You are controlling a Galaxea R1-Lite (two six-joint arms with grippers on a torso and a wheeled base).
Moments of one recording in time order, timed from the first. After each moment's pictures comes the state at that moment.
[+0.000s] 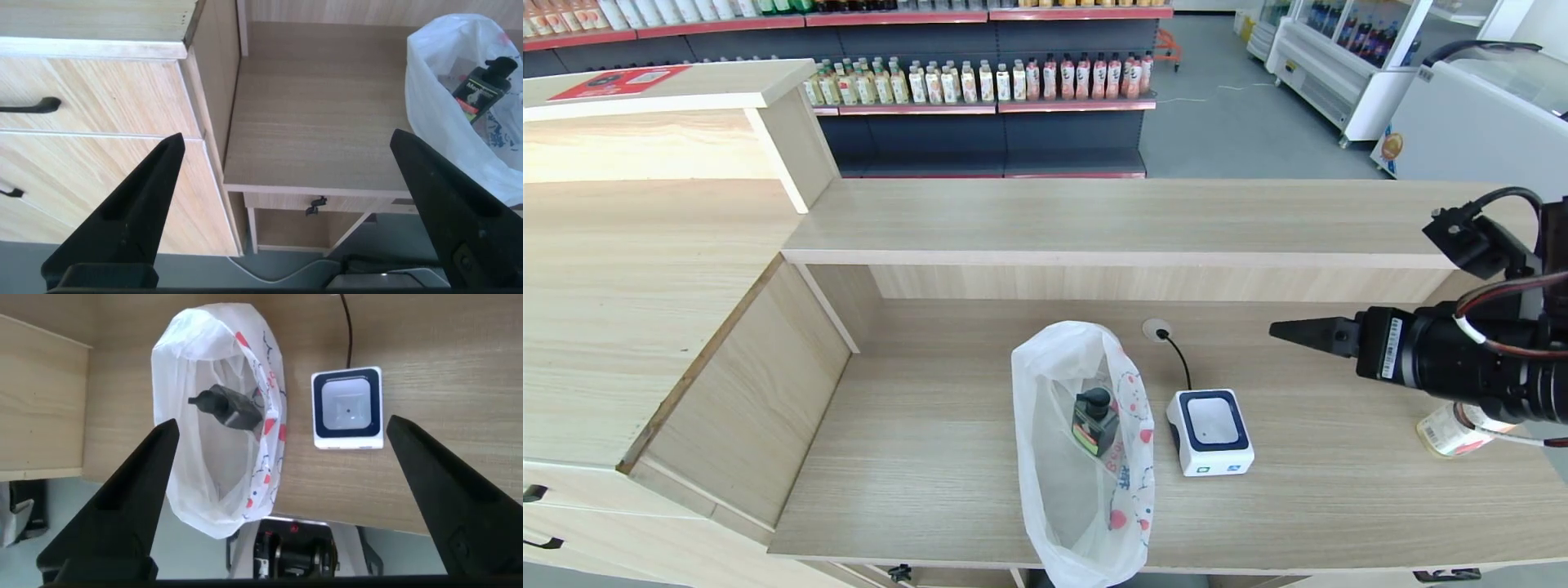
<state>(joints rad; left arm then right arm) 0.00 0.00 0.00 0.00 0.00 0.00 0.35 1.35 -0.83 -0.12 0.00 0.35</state>
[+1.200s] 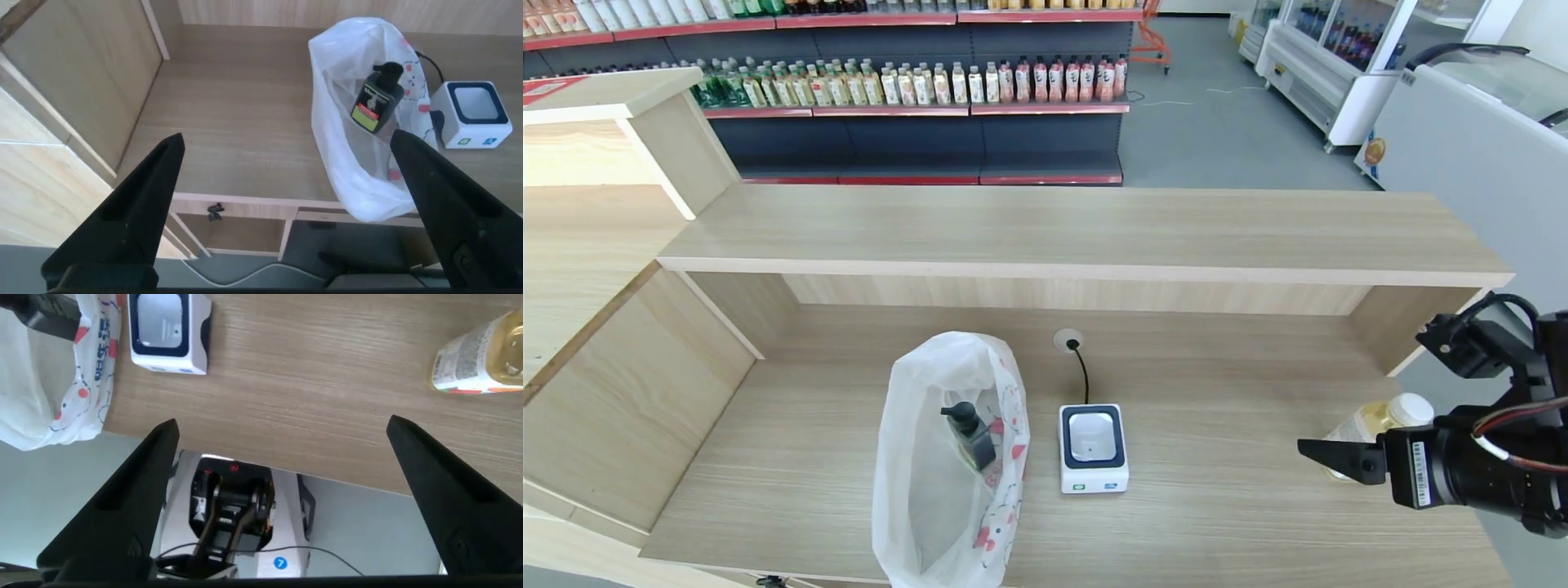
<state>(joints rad) 0.00 0.00 0.00 0.00 0.00 0.00 0.36 1.26 -0.61 -0.05 -0.05 0.17</state>
